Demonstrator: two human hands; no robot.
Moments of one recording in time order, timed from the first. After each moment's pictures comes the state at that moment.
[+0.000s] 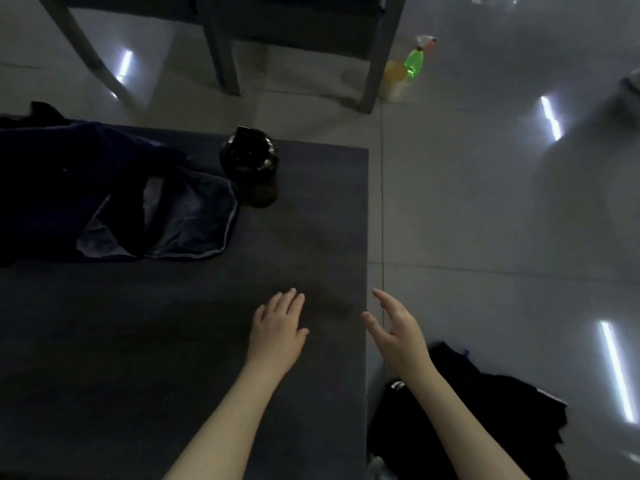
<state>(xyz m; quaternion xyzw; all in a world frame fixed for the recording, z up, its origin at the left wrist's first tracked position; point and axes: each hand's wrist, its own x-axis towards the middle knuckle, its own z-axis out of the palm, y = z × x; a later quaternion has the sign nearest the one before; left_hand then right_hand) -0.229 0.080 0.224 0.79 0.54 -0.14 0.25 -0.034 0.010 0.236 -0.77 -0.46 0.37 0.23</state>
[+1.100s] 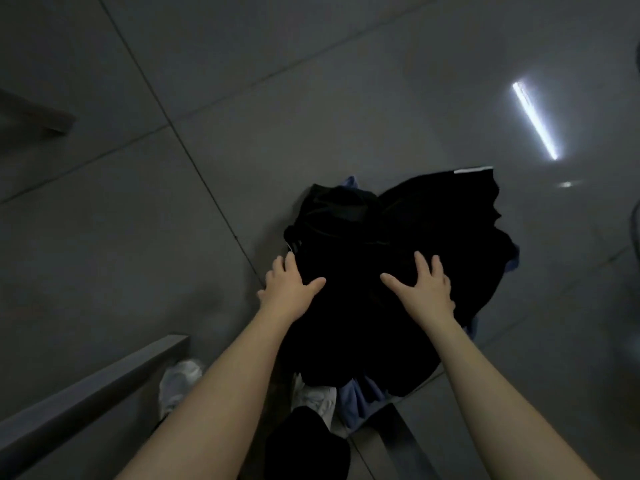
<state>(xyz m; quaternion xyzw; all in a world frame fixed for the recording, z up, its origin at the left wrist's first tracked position) 0.070 -0.169 -0.137 0.74 0.42 -0.36 0.39 0.202 -0.350 -0.107 -0.91 -0.01 0.40 0.07</state>
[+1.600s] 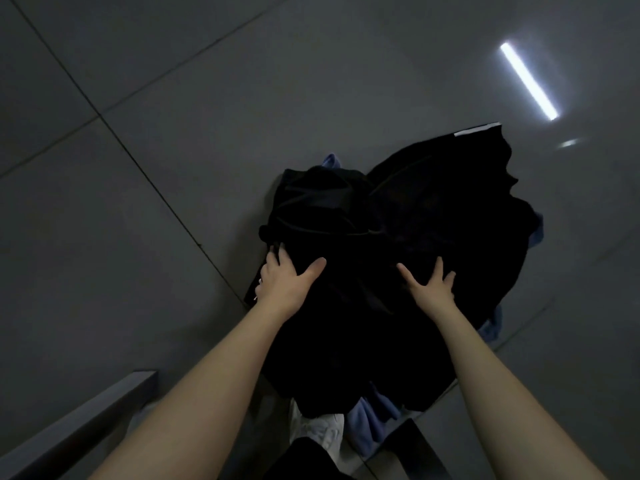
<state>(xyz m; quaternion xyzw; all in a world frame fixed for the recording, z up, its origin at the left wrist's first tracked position) 0.100 -0.187 -0.218 0.73 0.45 -0.31 0.42 0.215 -0.393 -0.210 -0.87 0.20 0.43 0.14</state>
